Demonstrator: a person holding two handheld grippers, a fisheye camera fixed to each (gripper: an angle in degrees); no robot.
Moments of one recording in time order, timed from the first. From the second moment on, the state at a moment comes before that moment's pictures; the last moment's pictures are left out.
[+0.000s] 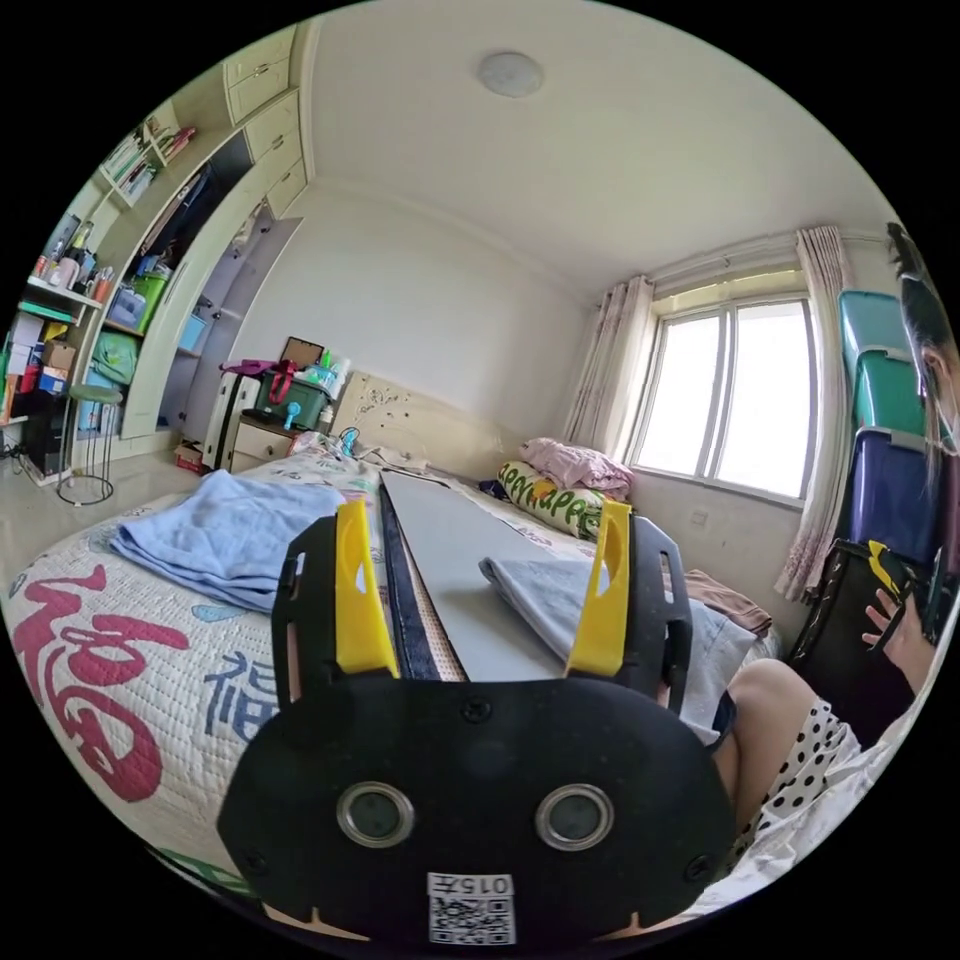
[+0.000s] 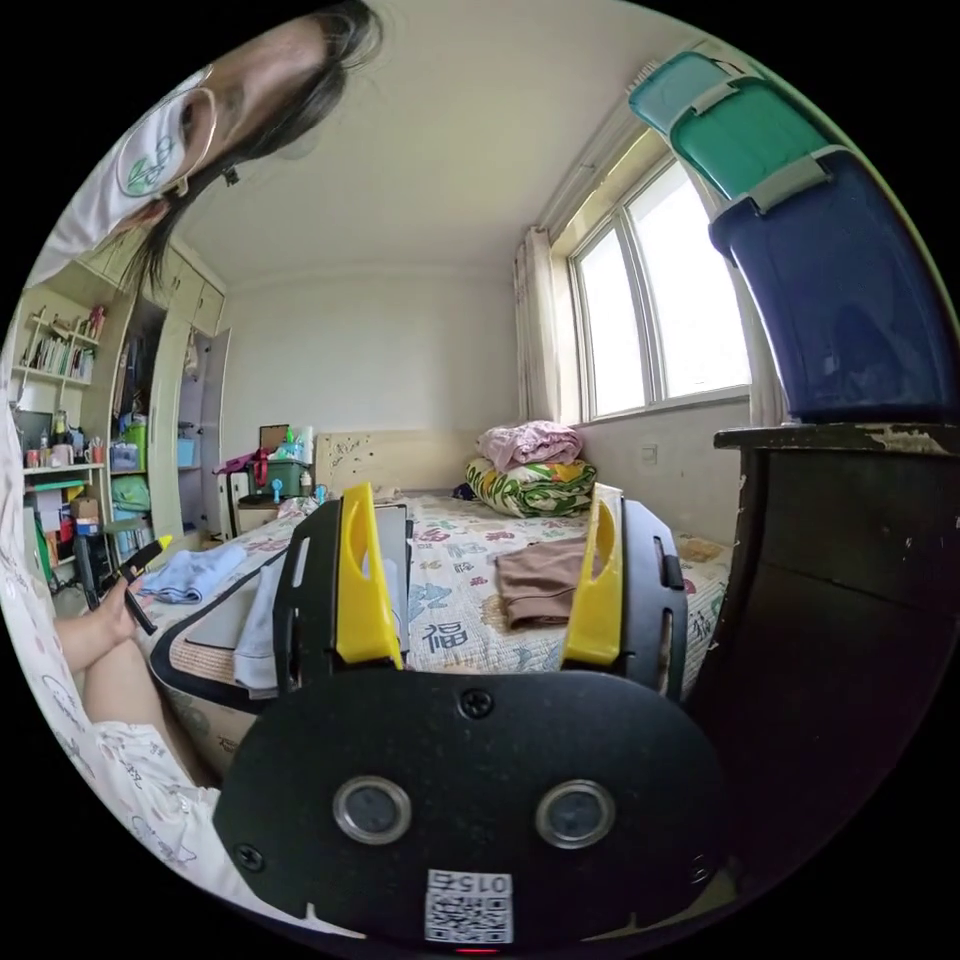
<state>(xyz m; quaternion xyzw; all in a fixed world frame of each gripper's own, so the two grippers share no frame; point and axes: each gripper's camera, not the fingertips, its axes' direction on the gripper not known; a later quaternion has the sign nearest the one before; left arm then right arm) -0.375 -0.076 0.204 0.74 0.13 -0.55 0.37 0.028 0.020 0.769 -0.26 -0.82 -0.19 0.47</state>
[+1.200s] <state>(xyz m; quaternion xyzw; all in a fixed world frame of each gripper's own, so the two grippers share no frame) -0.365 -0.146 0.209 0.71 0.22 -0.49 0.45 0.154 -0.435 0.737 -0.35 -0.78 0.28 0.43</state>
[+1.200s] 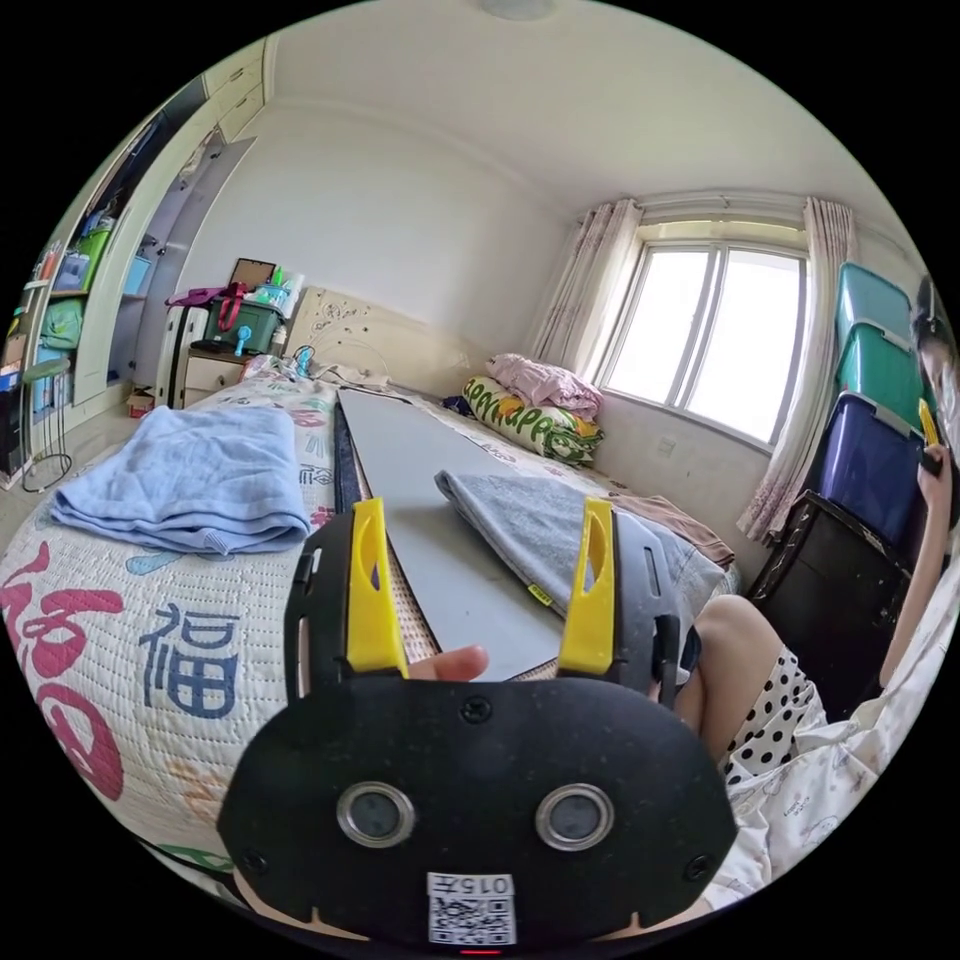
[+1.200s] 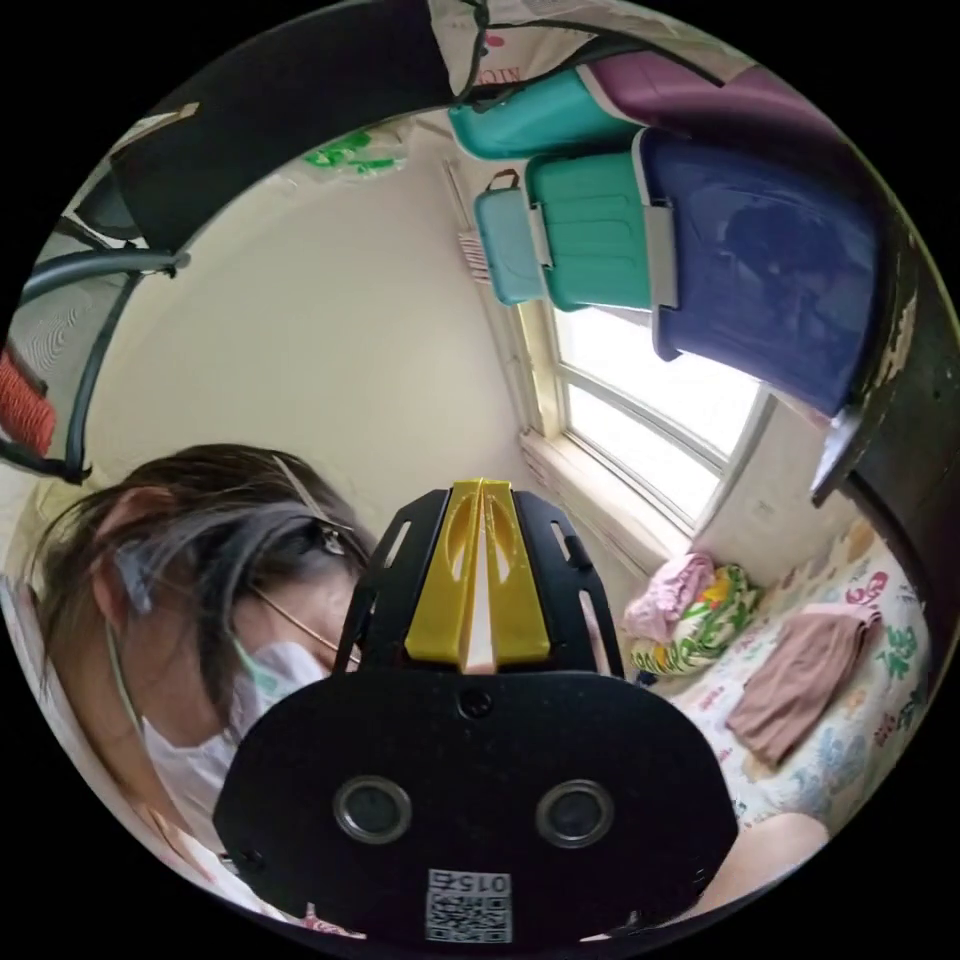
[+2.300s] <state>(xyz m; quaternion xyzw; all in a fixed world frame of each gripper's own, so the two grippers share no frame) -0.499 -0.215 0.111 0.58 0.43 -0.43 0.54 -0.200 0.043 0.193 -0.47 -0.80 -0.34 0.13</state>
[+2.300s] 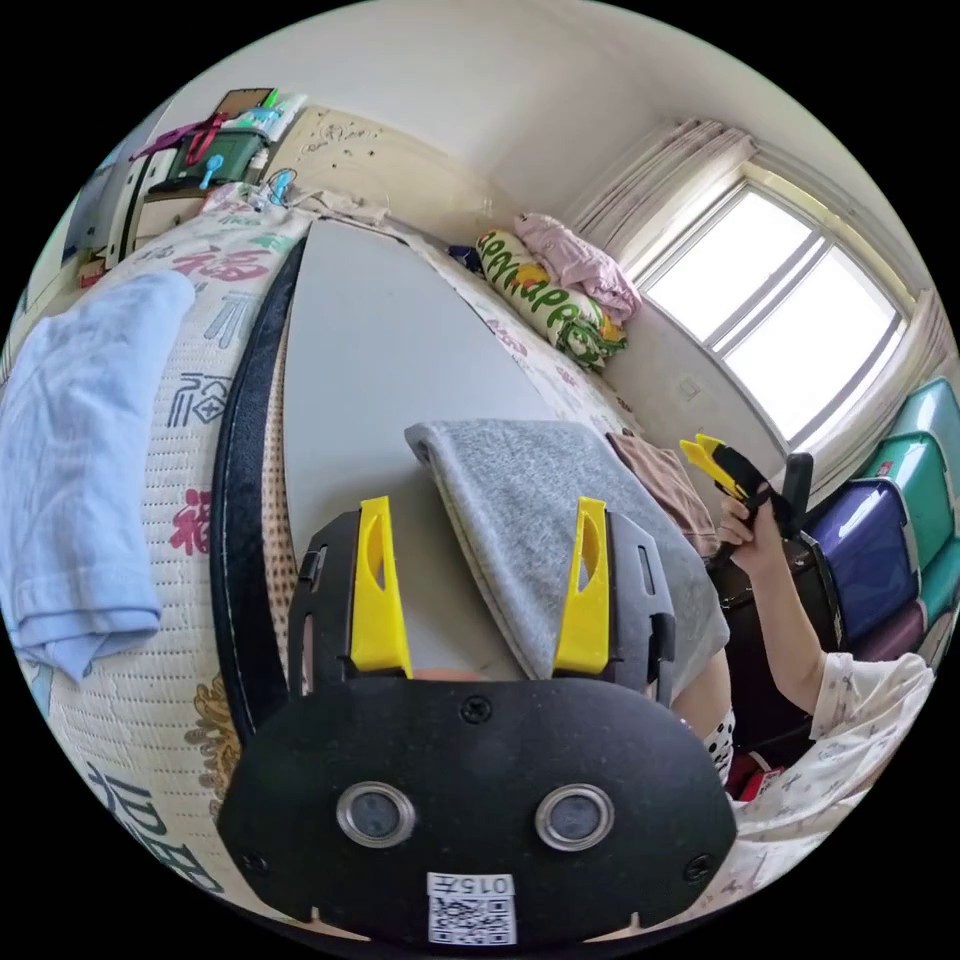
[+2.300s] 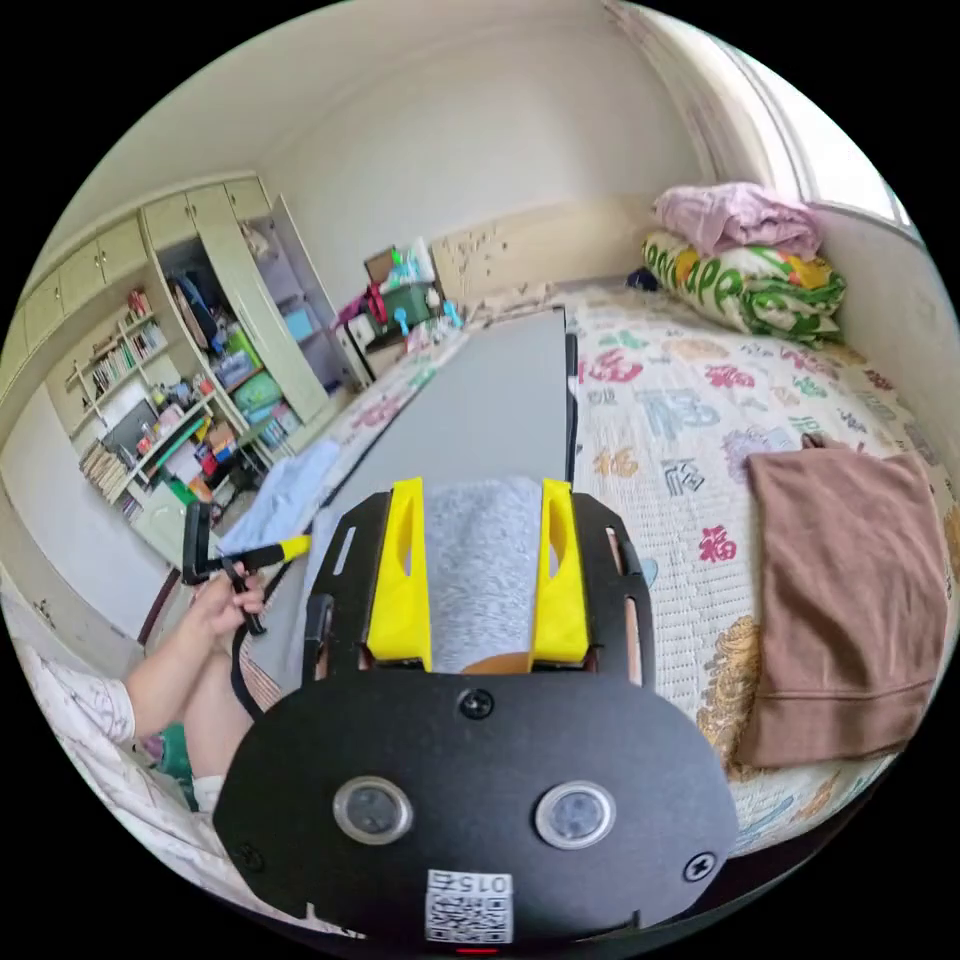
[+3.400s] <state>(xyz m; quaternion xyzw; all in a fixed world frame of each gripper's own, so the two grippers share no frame) -0.389 -0.033 0.105 0.76 0.42 -0.39 0.32 -0.324 0.339 0.241 -0.51 -0.82 -0.27 -0.07</state>
